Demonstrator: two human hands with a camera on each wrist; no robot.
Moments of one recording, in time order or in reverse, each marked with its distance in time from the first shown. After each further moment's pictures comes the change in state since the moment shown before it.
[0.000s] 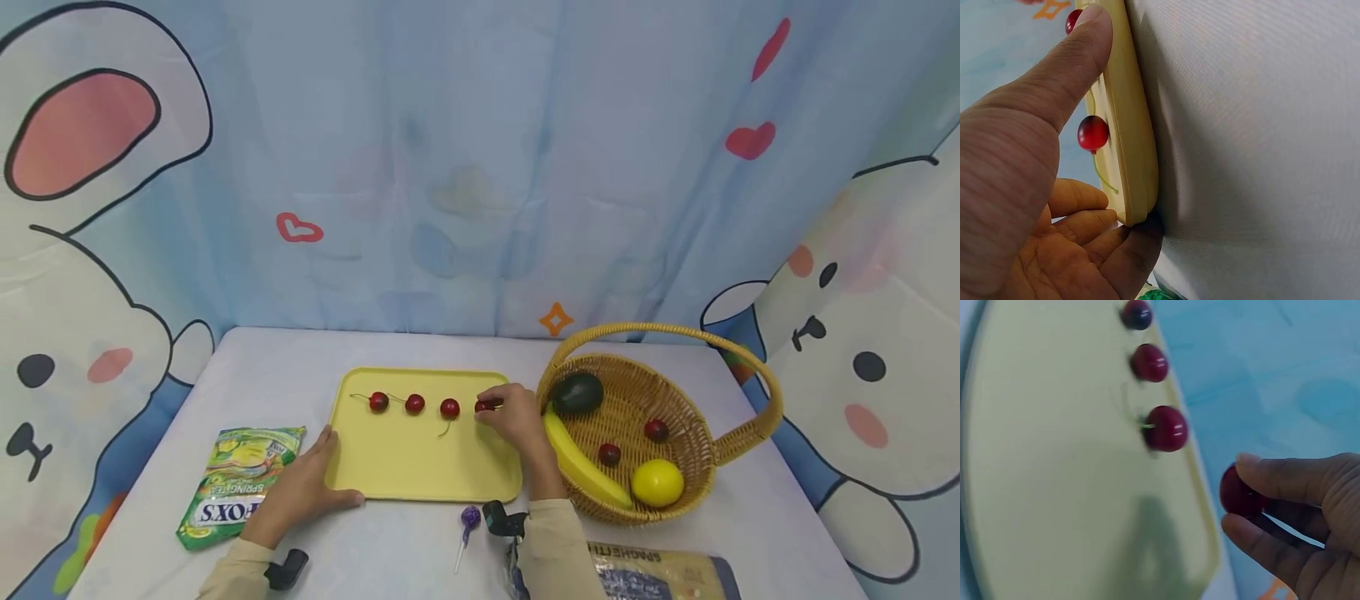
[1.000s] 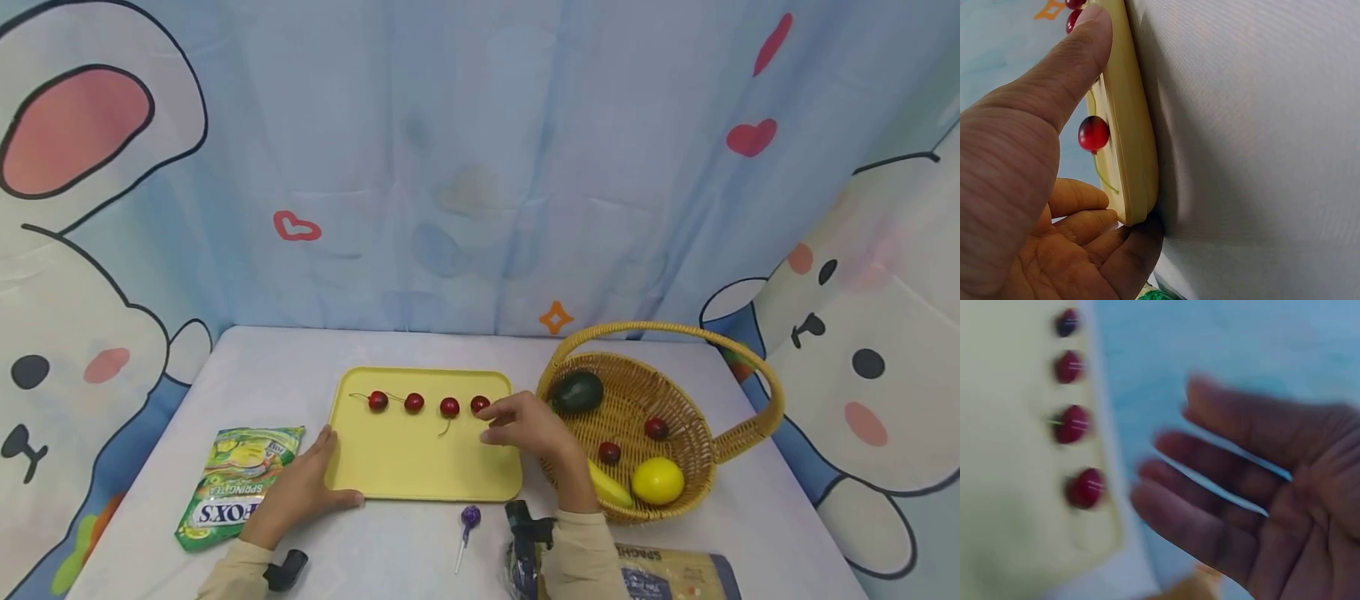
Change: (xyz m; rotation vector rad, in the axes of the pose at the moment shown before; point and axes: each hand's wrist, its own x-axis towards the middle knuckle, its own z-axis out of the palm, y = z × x) left_hand -0.001 -0.002 0.000 -0.011 0.006 0.024; right_hand -0.026 -0.009 -0.047 0.125 -0.342 -0.045
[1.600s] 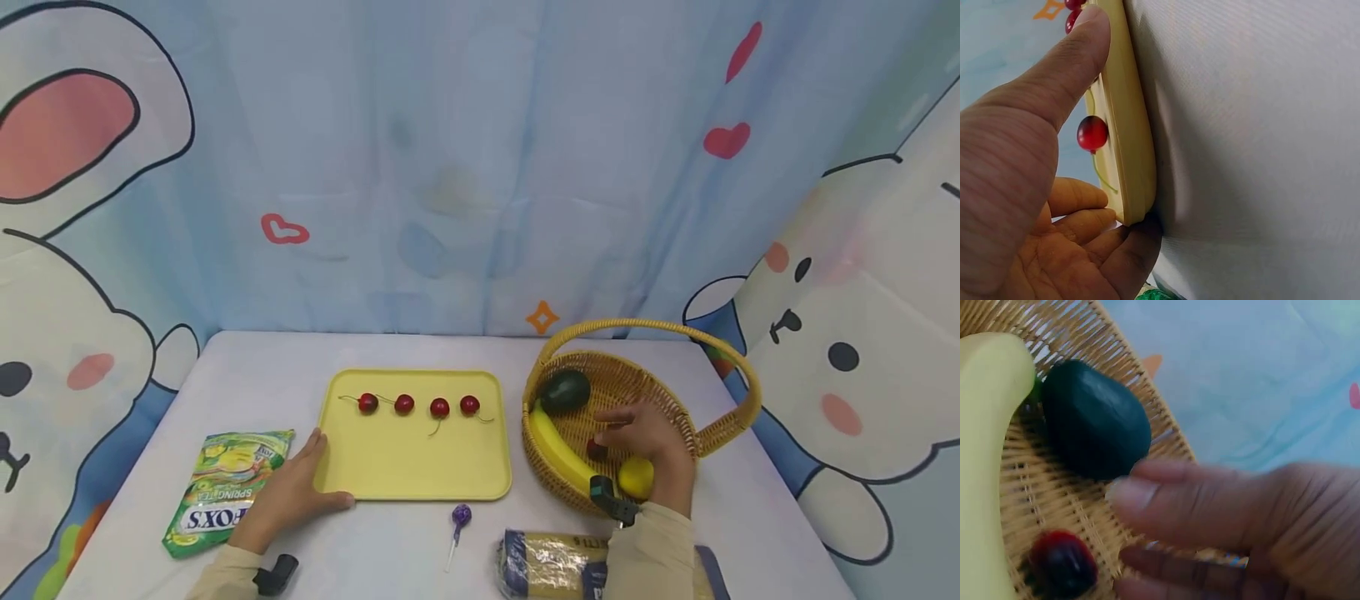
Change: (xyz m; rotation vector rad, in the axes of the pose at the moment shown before) left_hand -0.003 -0.002 0.000 -0.001 -0.009 0.009; right_hand -0.073 0.102 -0.095 -0.140 0.168 0.359
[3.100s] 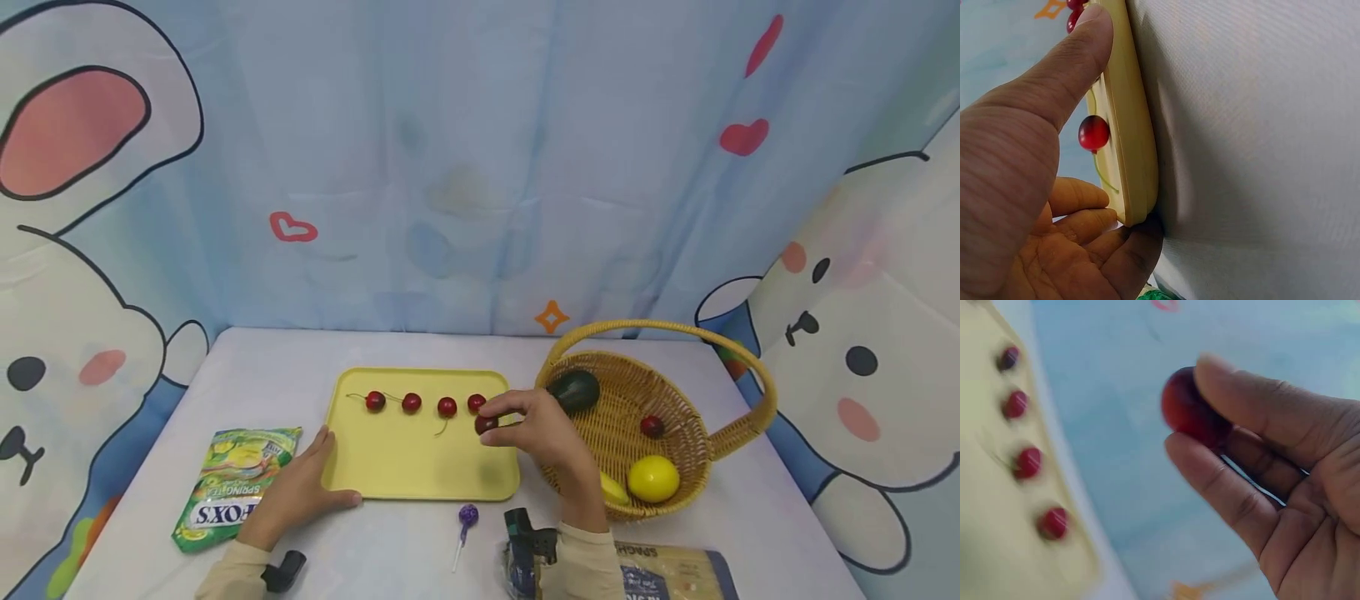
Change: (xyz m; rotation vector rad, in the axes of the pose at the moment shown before) left_hand 0.001 0.002 0.002 0.008 0.016 -0.005; right_hand -0.009 -0.137 0.079 0.347 -0.084 -0.512
